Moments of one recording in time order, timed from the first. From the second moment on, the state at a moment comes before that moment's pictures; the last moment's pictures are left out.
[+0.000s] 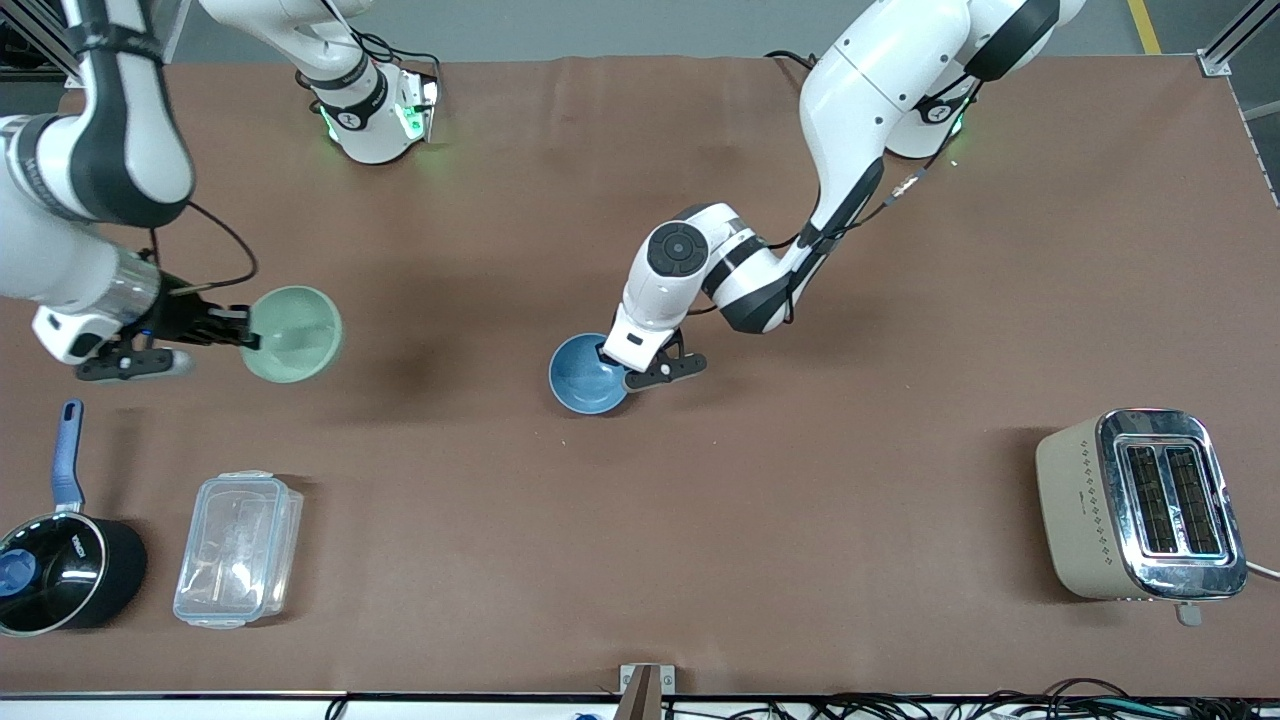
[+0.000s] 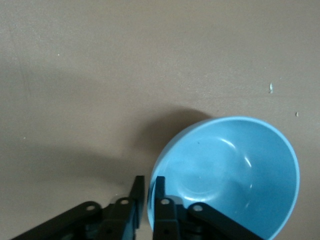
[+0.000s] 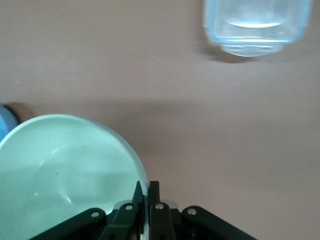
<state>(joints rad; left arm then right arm) -0.55 0.78 -0.33 -1.57 0.17 2.50 -1.22 0.13 0.05 -0.12 -2.01 0.18 2.00 -0.12</state>
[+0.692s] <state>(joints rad) -0.31 0.49 -0.25 -1.46 0.24 2.06 -0.93 0.20 0.27 0.30 -1.99 0.18 2.33 0.36</state>
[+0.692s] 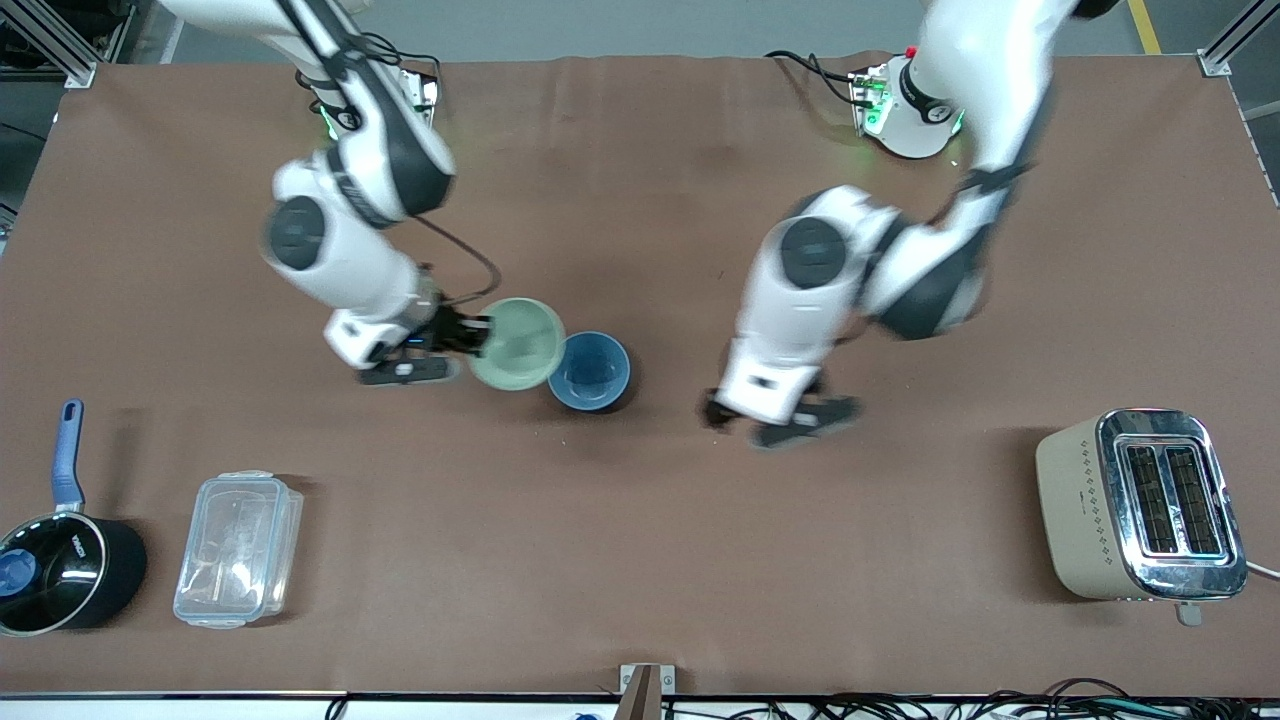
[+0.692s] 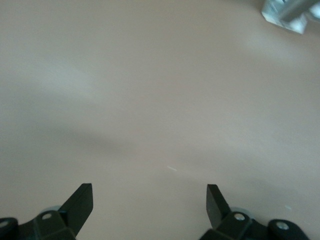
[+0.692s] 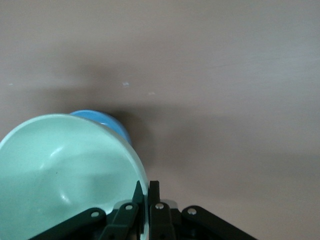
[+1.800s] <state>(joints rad) -0.10 0.05 -0.03 -1.45 0.03 1.48 -0.06 0.30 0.47 0.32 -1.98 -0.01 2.53 0.58</state>
